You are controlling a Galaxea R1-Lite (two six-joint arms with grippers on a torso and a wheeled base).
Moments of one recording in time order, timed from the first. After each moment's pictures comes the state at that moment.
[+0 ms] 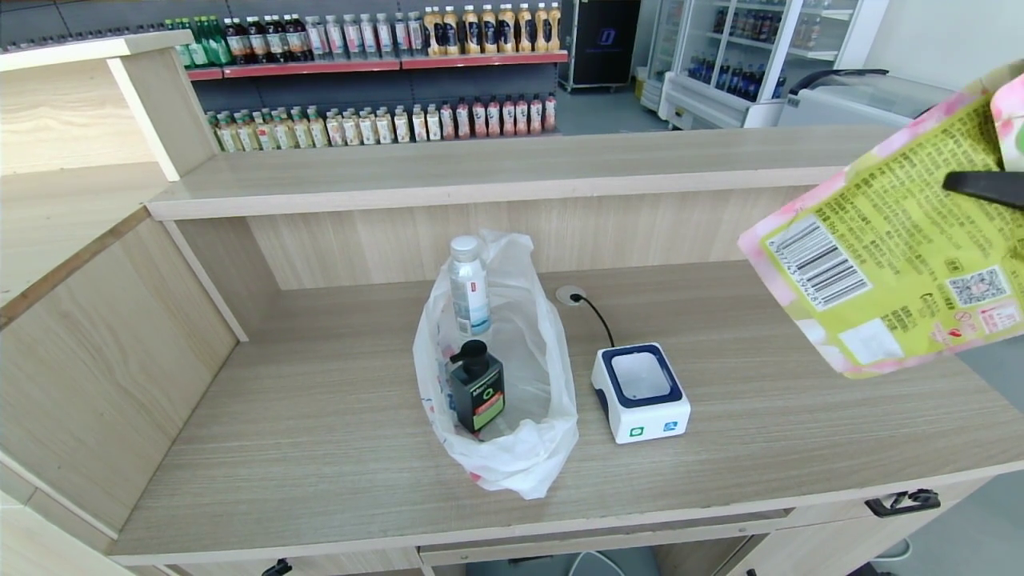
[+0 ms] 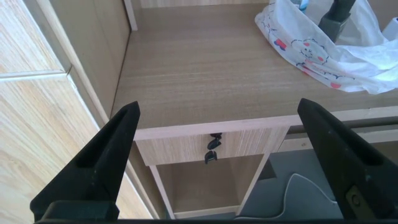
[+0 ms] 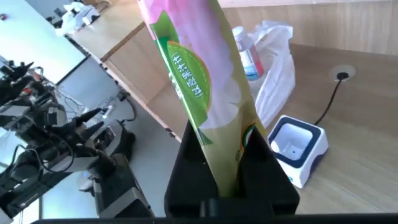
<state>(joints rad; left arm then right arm) -0.01 0.00 0.00 0.00 -0.04 0.00 -0.23 1.29 -1.04 -0.25 1.29 0.29</state>
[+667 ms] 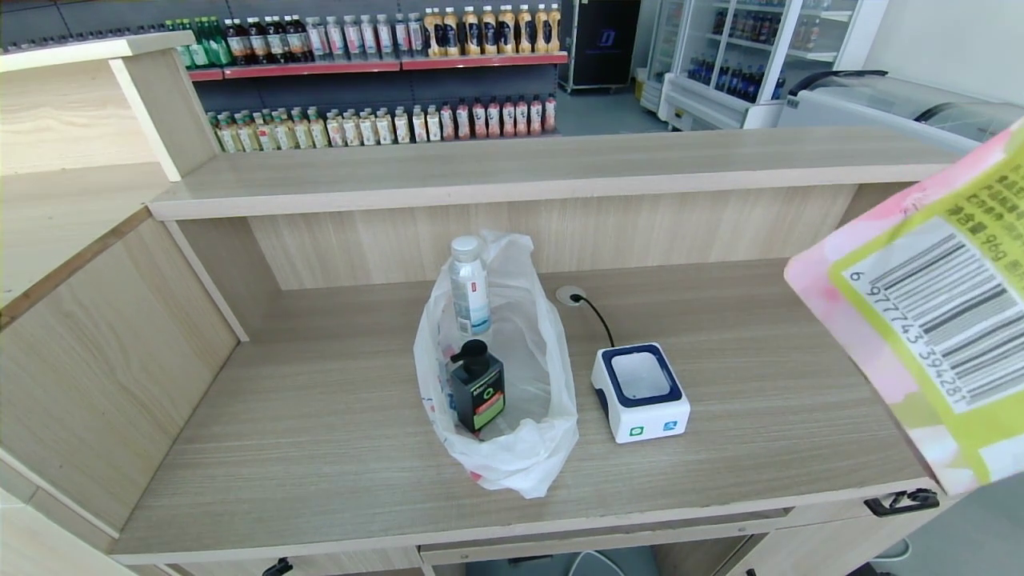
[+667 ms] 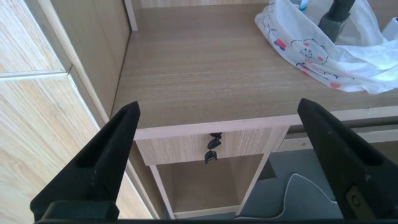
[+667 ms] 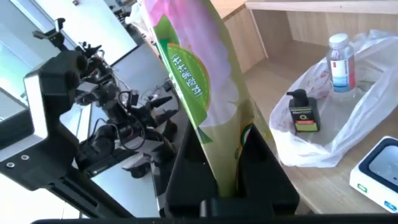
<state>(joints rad) -0.01 0.00 0.00 0.00 -0.04 0.00 -0.03 1.01 -0.99 -0.25 1.29 0.50</state>
